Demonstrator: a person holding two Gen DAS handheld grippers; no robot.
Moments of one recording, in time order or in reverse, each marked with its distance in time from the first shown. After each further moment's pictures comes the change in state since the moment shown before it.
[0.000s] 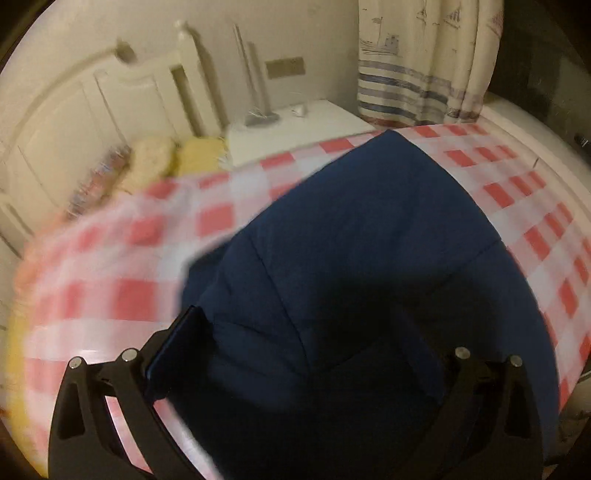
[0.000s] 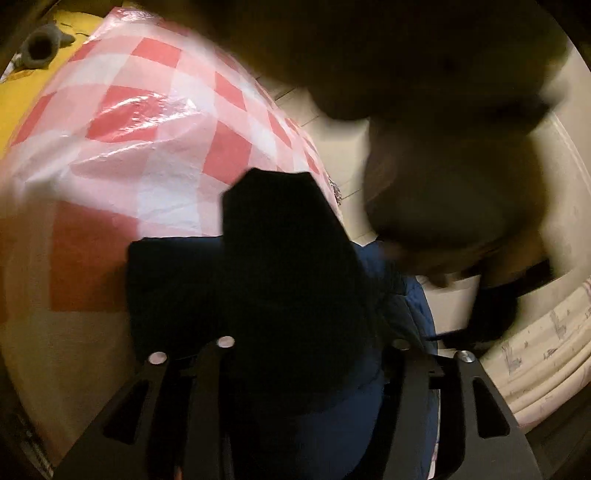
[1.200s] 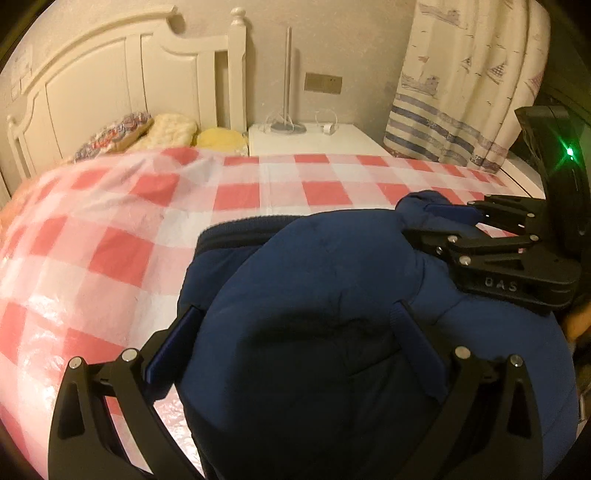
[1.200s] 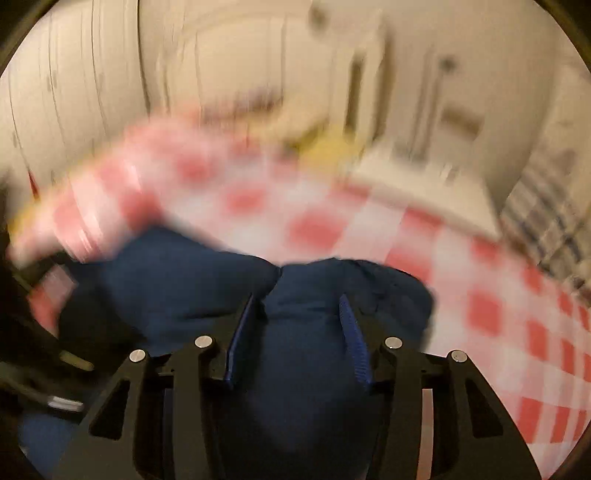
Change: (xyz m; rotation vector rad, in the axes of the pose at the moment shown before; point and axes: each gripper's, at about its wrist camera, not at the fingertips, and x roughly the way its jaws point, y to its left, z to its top) left arm 0.024 0.041 -0.036 -0.202 -0.089 -0.023; right arm 0.225 -0.238 -0.154 0.905 0.356 0.465
